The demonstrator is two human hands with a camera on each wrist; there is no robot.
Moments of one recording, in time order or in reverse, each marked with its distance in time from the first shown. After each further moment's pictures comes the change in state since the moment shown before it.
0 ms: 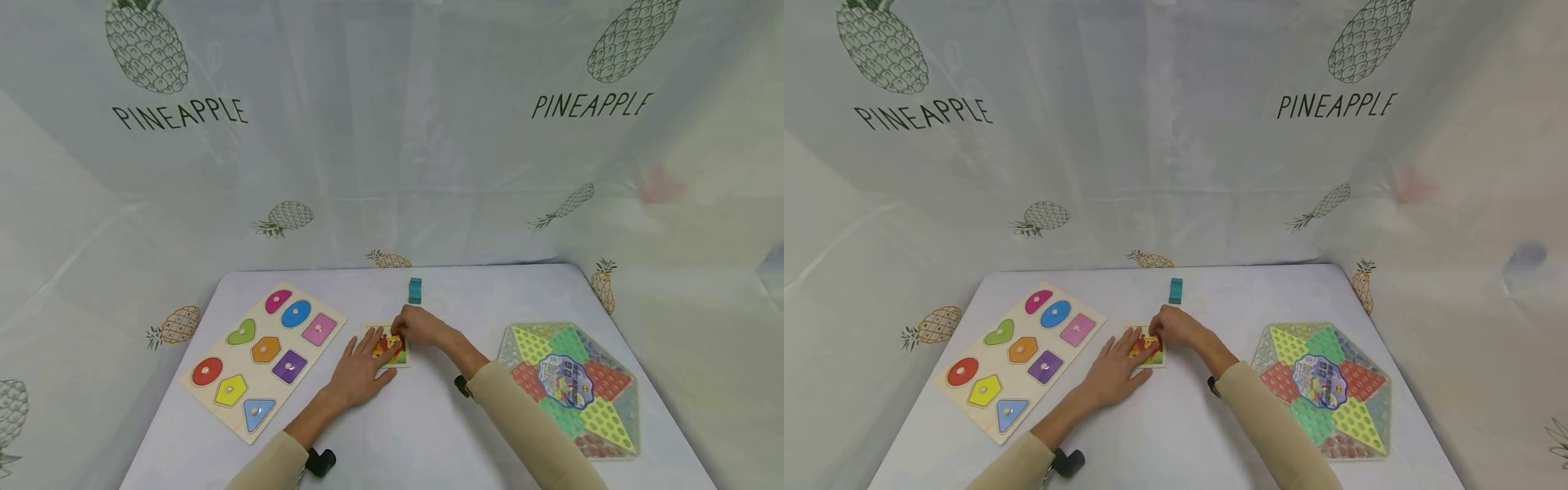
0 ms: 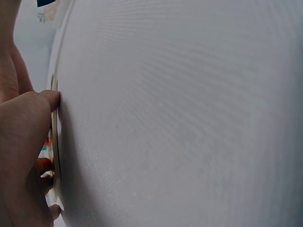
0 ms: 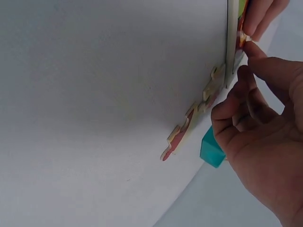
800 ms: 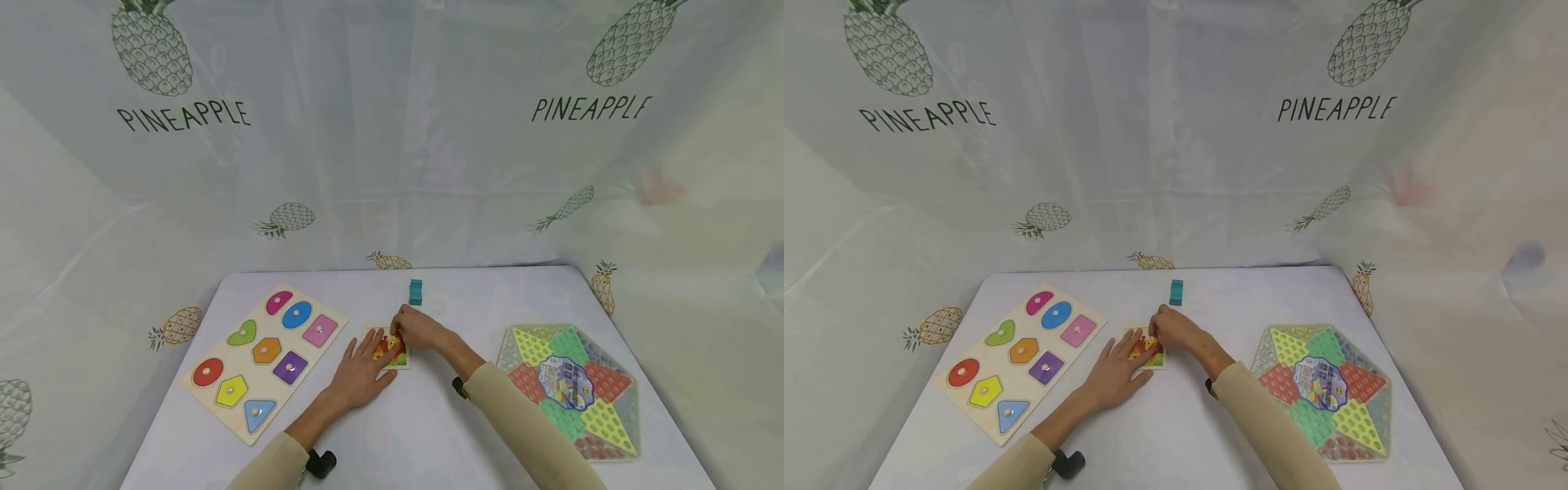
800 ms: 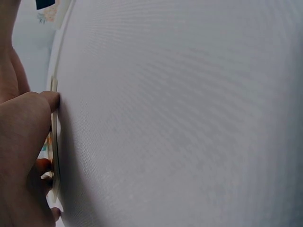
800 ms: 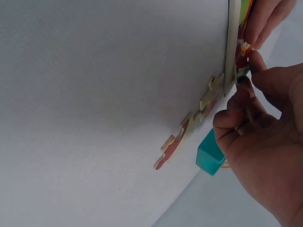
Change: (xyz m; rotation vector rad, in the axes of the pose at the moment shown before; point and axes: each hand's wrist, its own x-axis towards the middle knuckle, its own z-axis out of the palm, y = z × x) left_hand -0.003 0.003 -0.007 0.005 0.021 0.019; right_hand -0.001 -0.010 0.004 -0.054 0.014 0.031
